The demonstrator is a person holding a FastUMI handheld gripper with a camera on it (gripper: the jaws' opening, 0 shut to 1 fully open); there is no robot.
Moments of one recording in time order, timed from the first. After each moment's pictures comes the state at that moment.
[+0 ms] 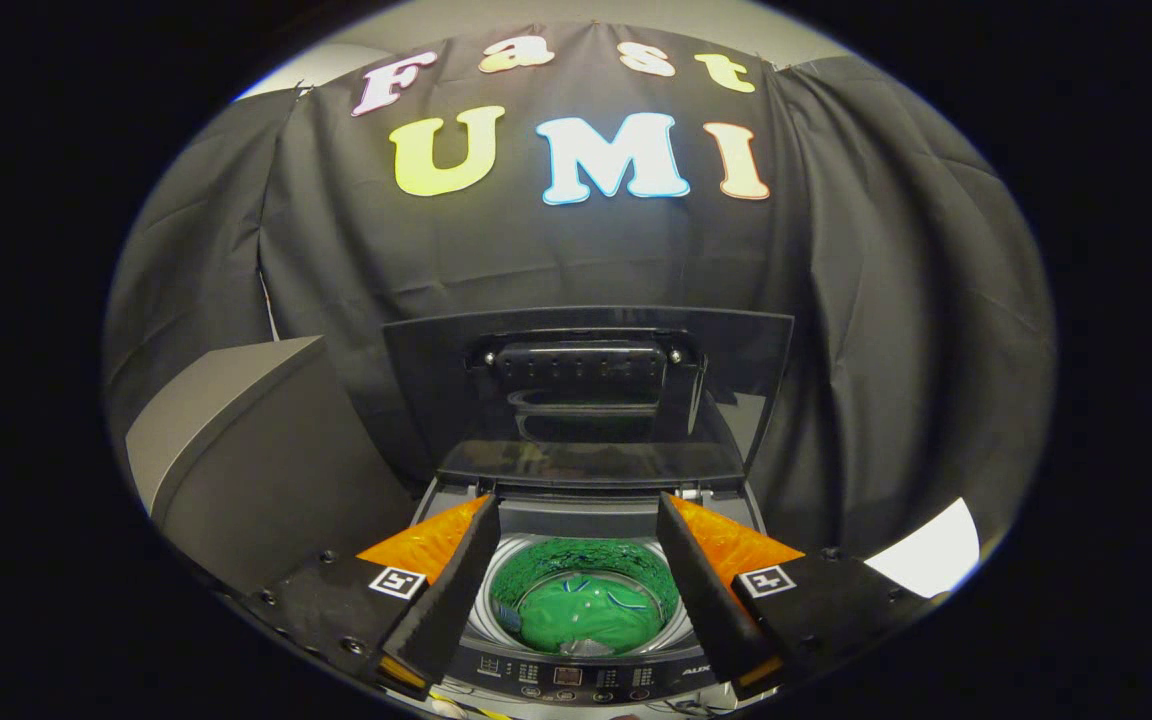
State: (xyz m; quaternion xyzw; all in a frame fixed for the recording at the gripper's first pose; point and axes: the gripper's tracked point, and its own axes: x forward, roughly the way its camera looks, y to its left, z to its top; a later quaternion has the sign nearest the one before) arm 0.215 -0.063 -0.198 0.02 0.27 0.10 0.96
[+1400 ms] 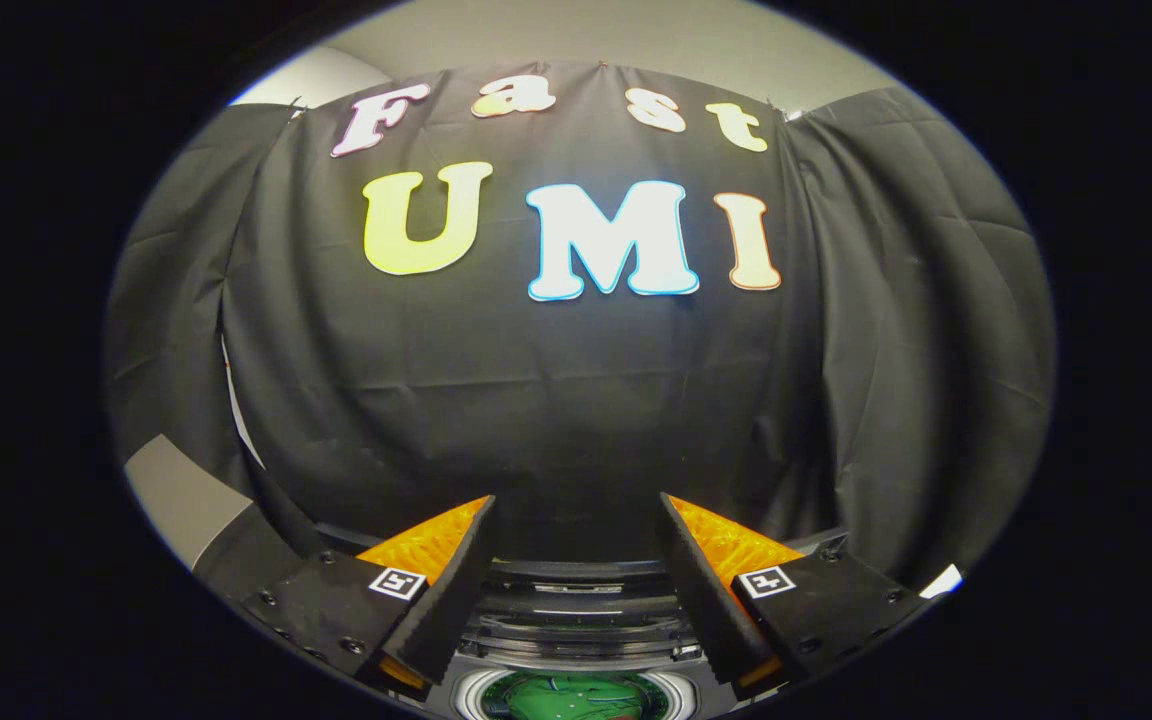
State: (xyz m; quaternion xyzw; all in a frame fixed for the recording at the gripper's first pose) arm 0.393 -0.040 -0.115 0.01 0.17 0.07 0.98
